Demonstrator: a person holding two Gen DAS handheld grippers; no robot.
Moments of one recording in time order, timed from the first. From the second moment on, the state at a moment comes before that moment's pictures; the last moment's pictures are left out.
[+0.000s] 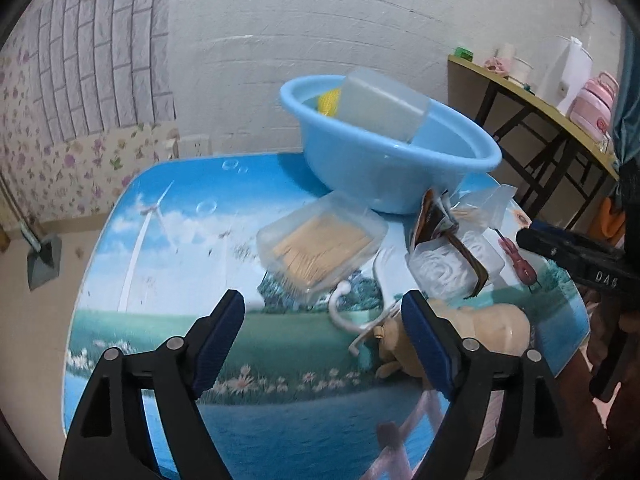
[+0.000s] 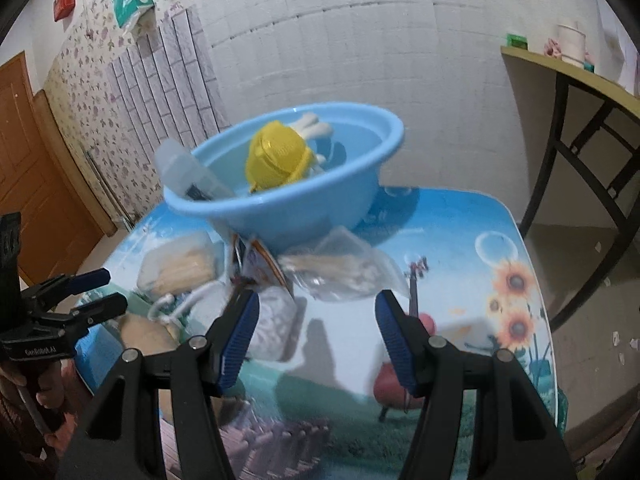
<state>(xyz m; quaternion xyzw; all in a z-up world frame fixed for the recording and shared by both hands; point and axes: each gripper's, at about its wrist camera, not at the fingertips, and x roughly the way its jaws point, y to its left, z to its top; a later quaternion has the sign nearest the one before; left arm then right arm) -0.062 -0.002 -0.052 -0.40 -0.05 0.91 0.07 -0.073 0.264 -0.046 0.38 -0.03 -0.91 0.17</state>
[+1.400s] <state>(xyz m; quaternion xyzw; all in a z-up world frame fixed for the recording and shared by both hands) -0.050 -0.025 -0.058 -0.41 -0.08 0.90 0.07 -0.025 0.186 -0.068 0.43 0.06 -0.84 0.33</state>
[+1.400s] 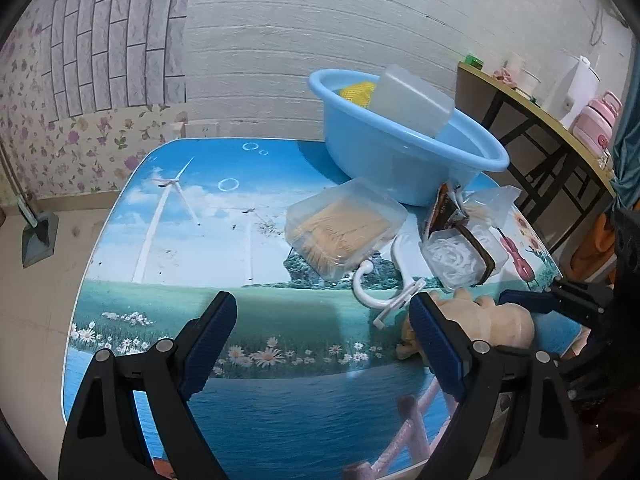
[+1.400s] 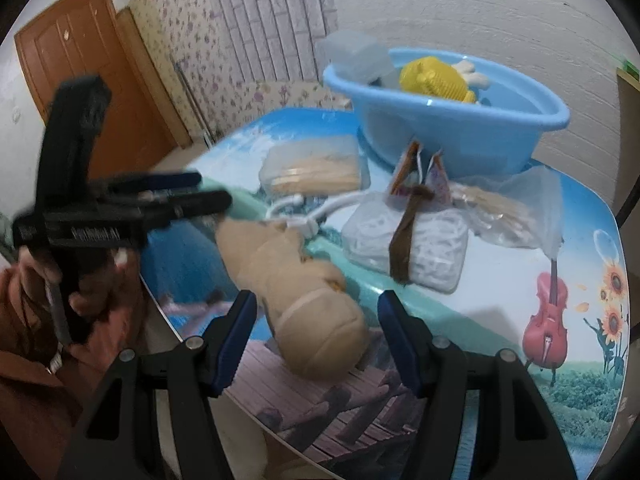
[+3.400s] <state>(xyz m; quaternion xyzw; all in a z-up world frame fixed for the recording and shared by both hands) -0.033 -0.019 -0.069 -0.46 -0.02 0.89 0.06 -0.047 0.307 -0.064 0.41 -0.05 -0.90 0.15</state>
